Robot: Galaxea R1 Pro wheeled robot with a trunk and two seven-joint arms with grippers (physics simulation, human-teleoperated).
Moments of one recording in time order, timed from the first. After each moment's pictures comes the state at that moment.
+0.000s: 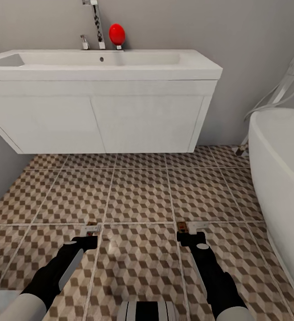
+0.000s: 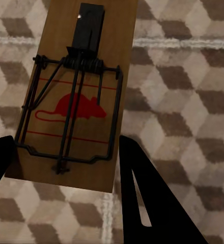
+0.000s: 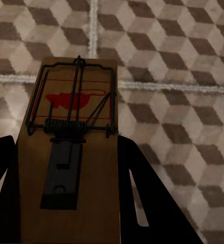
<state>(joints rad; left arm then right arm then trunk) -0.53 0.14 -0.24 -0.91 0.34 0.48 0.20 -0.45 0.14 -0.01 -1.04 0.19 0.41 -0.10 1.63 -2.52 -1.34</state>
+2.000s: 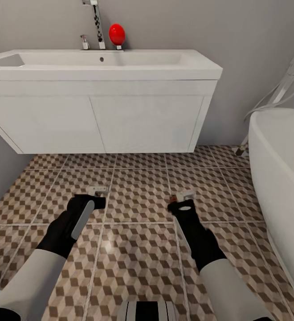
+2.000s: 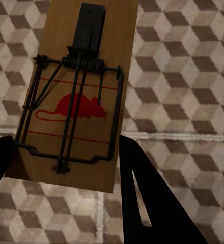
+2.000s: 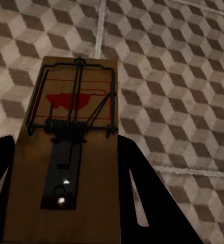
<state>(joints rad) -0.78 0.05 -0.20 -1.15 0.34 0.91 0.37 -0.72 0.17 0.15 -1.00 0.20 0.63 -0.23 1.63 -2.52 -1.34</state>
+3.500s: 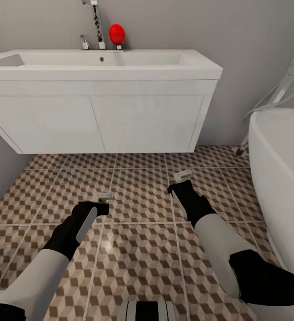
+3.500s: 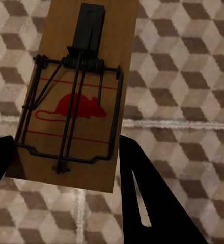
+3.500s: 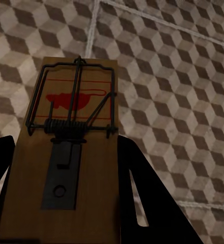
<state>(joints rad) -0.78 0.04 -0.20 -0.98 0.33 0.78 0.29 -1.07 0.17 0.14 -0.60 0.19 0.62 -0.23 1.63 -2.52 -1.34</state>
